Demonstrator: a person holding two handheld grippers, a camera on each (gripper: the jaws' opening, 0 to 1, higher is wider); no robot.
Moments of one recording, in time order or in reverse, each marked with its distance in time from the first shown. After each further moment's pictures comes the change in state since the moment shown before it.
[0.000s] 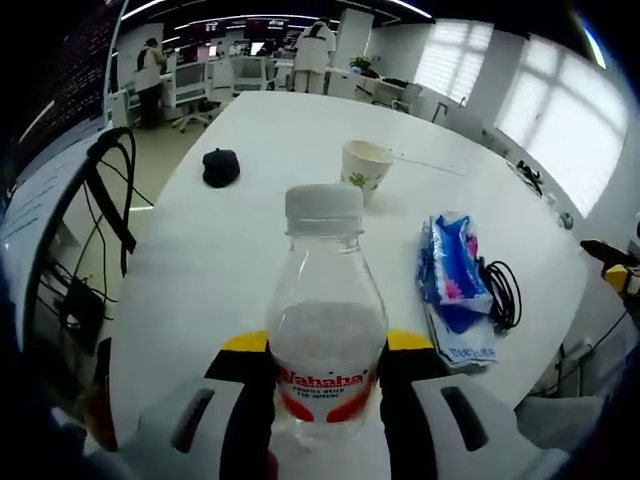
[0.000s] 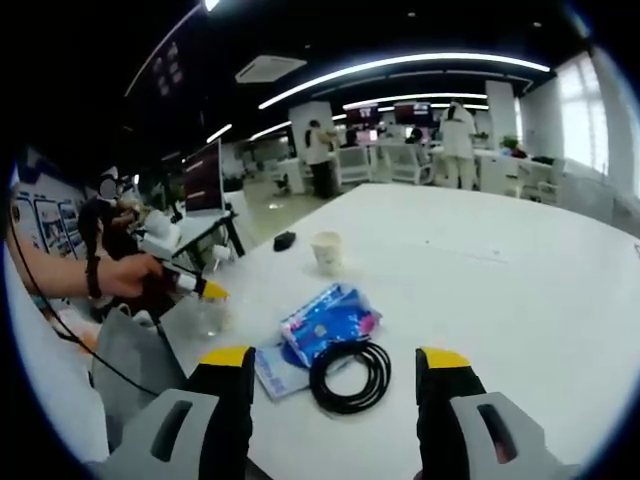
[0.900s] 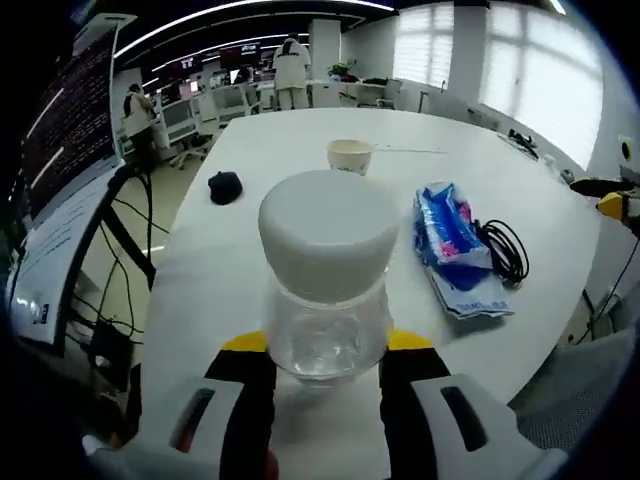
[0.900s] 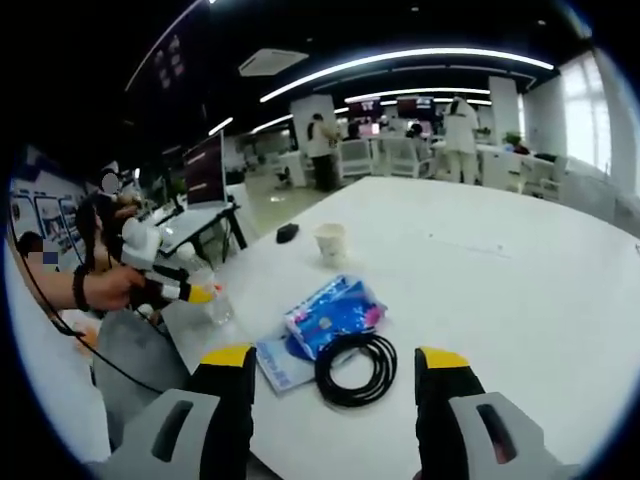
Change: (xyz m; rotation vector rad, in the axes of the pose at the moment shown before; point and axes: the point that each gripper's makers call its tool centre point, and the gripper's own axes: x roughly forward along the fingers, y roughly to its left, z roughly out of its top) left arm -0.028 -0.003 -0.026 0.189 -0.063 0.063; right arm 0.001 0.008 -0.008 -0.007 0.034 0.003
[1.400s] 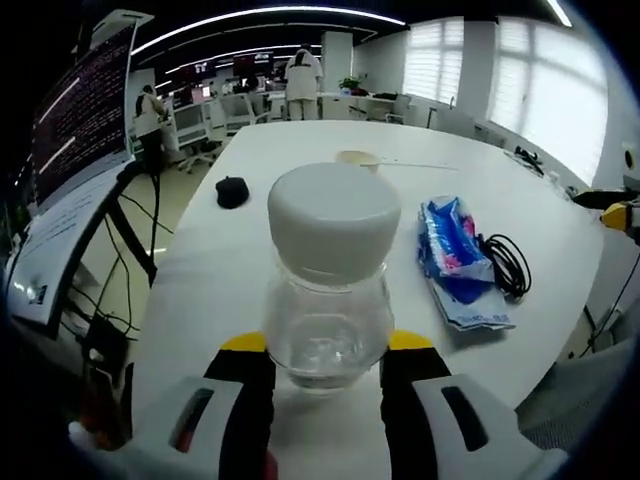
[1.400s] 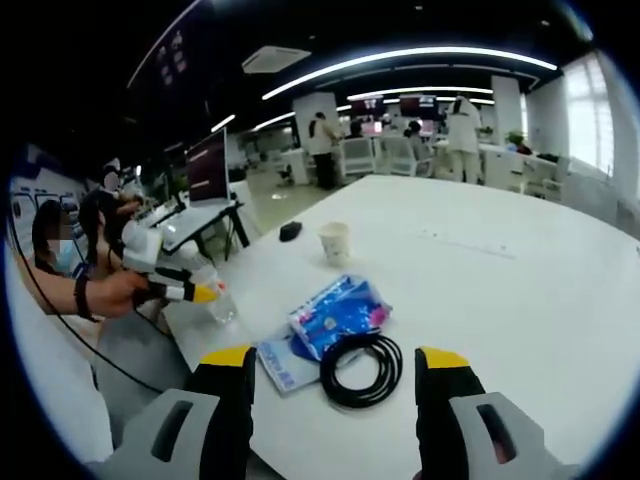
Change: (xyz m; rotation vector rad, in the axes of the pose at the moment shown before) left arm 0.003 -0.003 0.003 -0.040 -0.063 -0.008; right arm 0.003 0.007 0.002 -0.007 0.007 0.007
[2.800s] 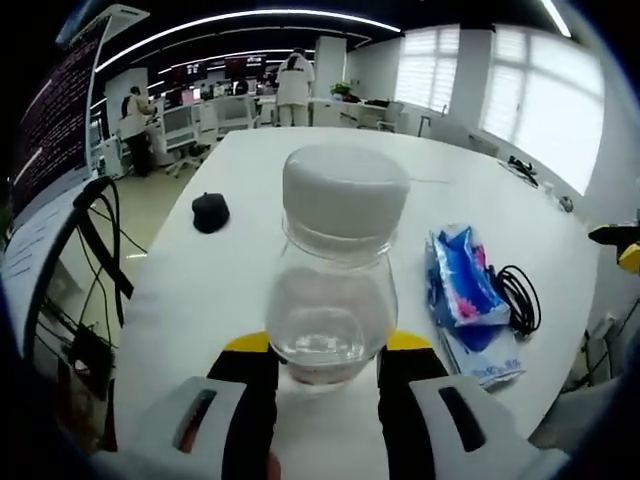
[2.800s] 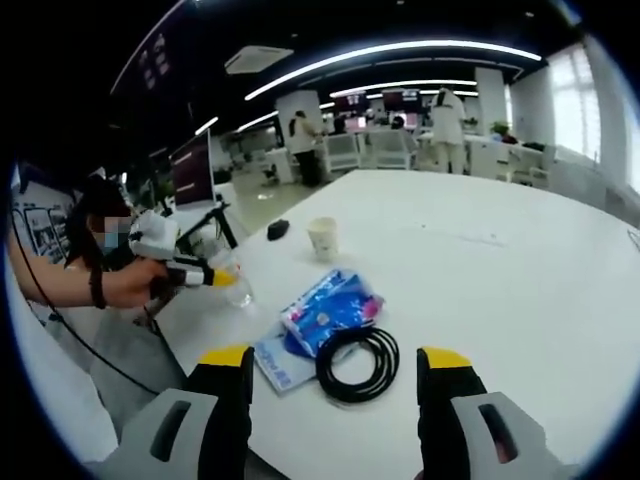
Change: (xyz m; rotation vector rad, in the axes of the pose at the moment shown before) left arm 0.064 0.009 0.049 -0.008 -0.025 -0.063; right arm 0.000 -0.007 -0.009 0.056 0.021 -0.060
